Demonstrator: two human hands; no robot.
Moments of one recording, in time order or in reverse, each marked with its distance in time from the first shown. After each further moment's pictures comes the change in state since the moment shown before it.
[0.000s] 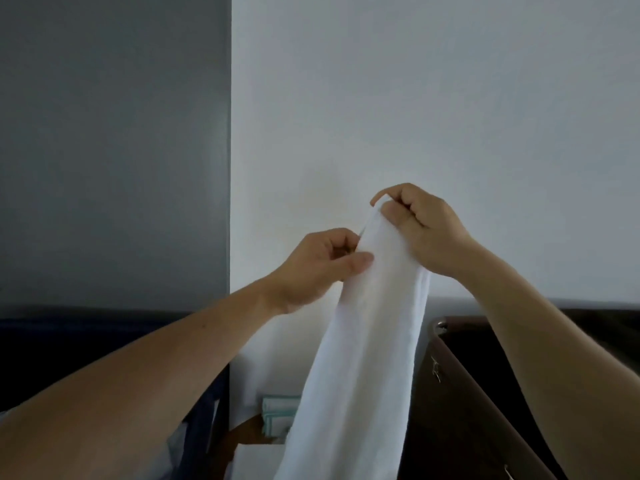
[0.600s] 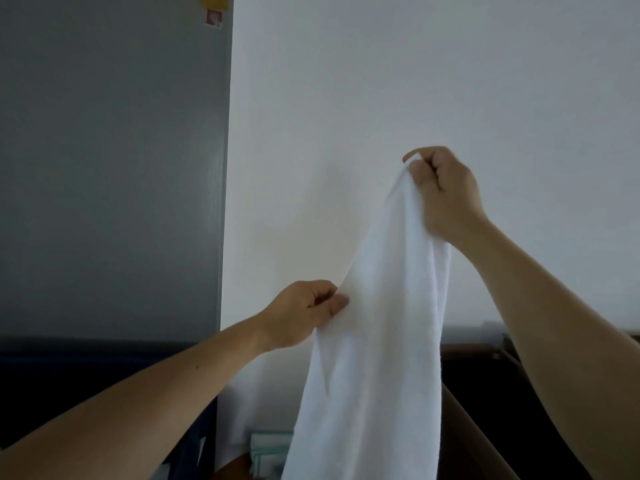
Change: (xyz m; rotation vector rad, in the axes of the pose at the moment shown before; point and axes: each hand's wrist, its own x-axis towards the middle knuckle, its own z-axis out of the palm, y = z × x) left_hand -0.002 -0.027 -0.014 0.422 -0.015 -0.088; right_hand 0.054 -0.010 -0.054 -0.134 0.371 -0.020
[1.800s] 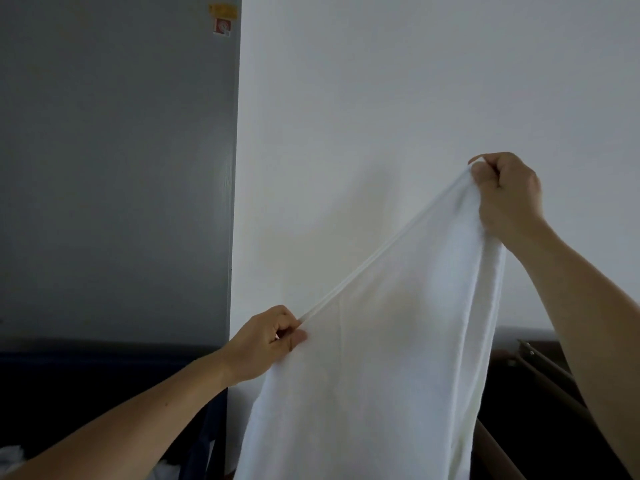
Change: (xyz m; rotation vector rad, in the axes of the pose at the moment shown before) left_hand -0.032 -0.068 -0.014 0.115 0.088 -0.028; right_hand 0.017 0.062 -0.034 -0.110 0.172 0.218
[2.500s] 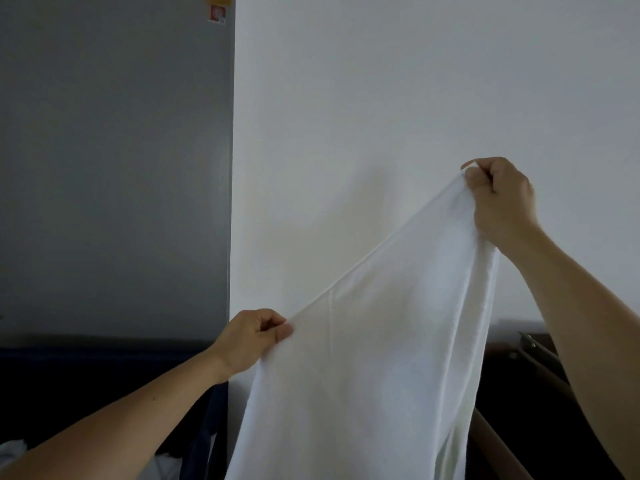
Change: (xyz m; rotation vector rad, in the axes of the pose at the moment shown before) left_hand -0.001 -0.018 -0.002 -0.203 0.051 -0.263; right_hand -0.017 0.003 0.007 0.020 -0.039 0.003
